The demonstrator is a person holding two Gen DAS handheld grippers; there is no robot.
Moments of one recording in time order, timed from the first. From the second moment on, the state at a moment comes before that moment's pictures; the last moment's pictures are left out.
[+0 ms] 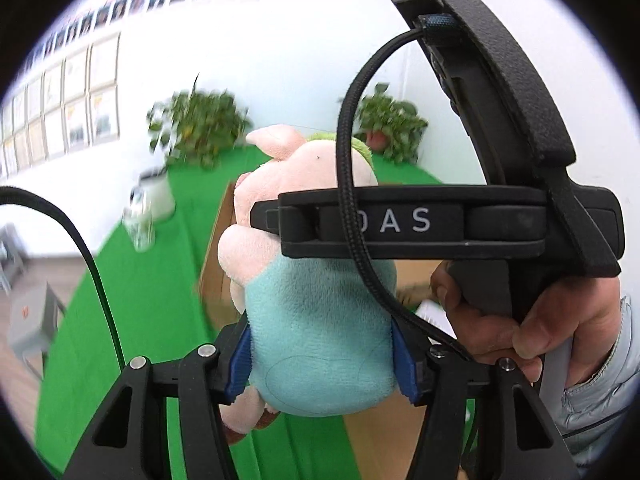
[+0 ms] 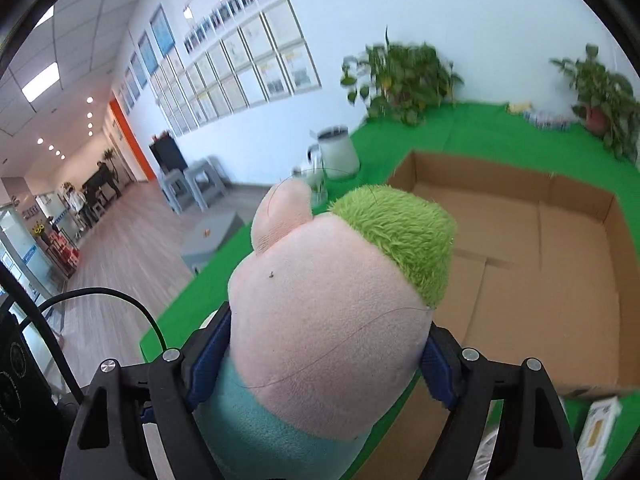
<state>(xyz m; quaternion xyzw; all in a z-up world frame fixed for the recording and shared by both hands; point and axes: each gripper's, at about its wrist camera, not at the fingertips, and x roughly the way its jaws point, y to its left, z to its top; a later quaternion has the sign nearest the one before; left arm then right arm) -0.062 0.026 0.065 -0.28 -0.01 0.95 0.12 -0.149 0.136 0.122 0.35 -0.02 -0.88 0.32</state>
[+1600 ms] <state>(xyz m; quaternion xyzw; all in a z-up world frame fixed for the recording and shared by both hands) -0.250 0.020 0.043 -0.38 0.00 0.92 0.11 -0.398 0.117 0.073 0.42 -0.11 -0.84 0.33</state>
